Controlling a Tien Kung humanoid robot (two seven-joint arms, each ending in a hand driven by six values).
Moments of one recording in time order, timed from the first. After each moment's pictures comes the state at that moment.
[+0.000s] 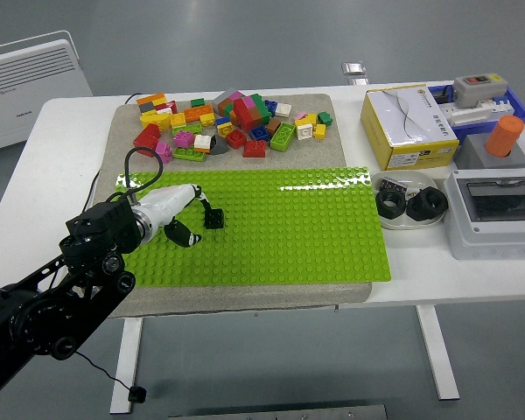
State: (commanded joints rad) left arm -0.55 0.18 -0.88 -1.26 1.97 -0.26 0.42; right arm 0.00 -0.13 1.37 0.18 -1.12 0.20 -0.12
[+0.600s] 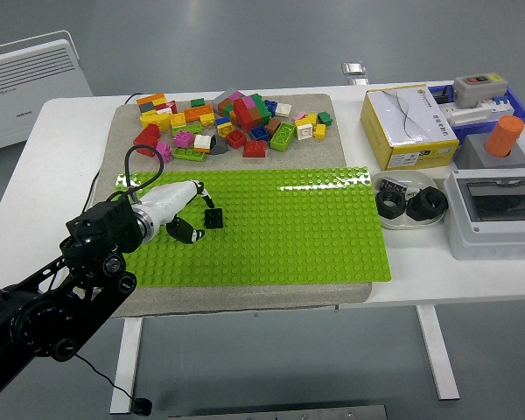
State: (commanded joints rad) left arm -0.54 0.18 -0.88 -1.29 1.98 -0.24 0.41; right arm 0.00 -0.13 1.37 0.18 -1.11 0.20 -0.12
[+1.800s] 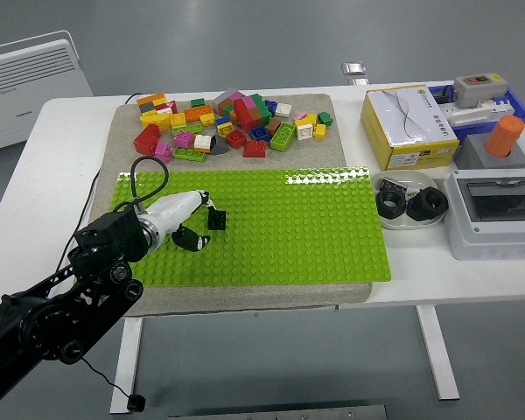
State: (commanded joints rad) left arm -0.54 0.17 -0.82 -1.21 1.93 -0.18 0.38; right arm 0.01 -0.12 1.34 0.18 -1.09 0.19 -0.12
